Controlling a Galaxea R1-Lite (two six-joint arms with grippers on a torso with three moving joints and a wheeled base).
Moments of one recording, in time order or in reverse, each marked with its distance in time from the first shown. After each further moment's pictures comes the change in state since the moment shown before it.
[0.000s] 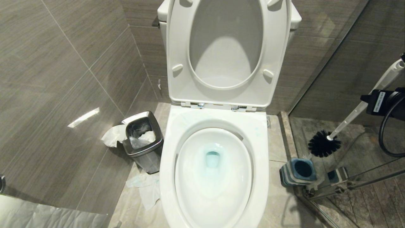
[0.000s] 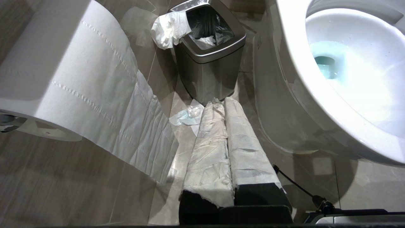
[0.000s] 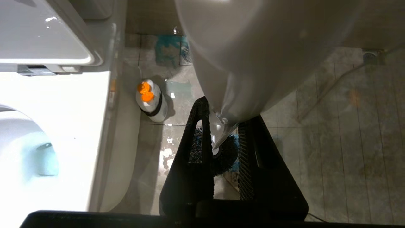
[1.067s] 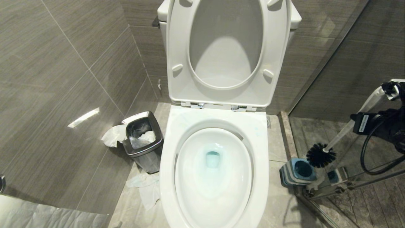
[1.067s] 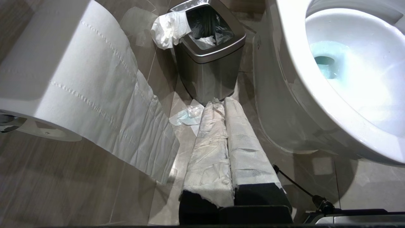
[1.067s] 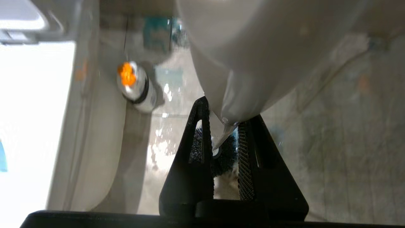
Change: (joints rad) left arm 0.000 0.000 0.000 0.000 0.000 0.000; right arm -0.060 0.111 0.217 -0.300 0.040 -0.029
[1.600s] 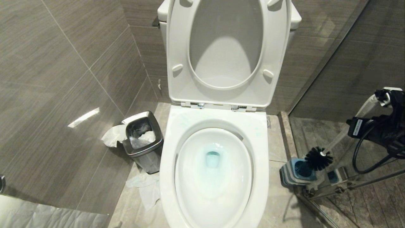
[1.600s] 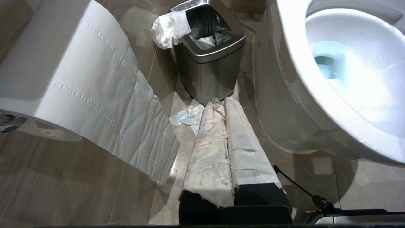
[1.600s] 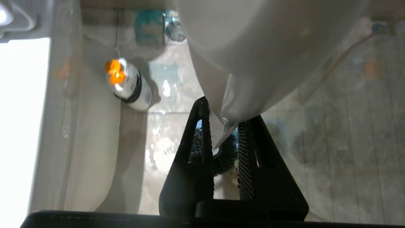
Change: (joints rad) left arm 0.000 0.000 0.000 0.000 0.000 0.000; right arm -0.026 0.092 0.016 -0.089 0.001 0.031
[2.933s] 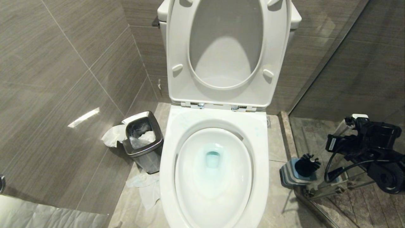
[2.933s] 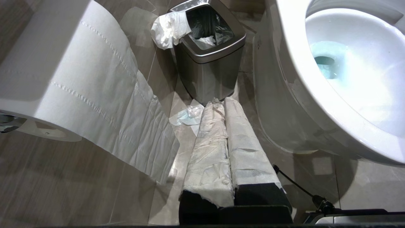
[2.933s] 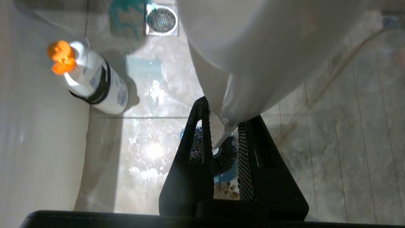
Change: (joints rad) left arm 0.000 0.000 0.000 0.000 0.000 0.000; right arm -0.037 0.419 0.077 -0.516 0.011 -0.042
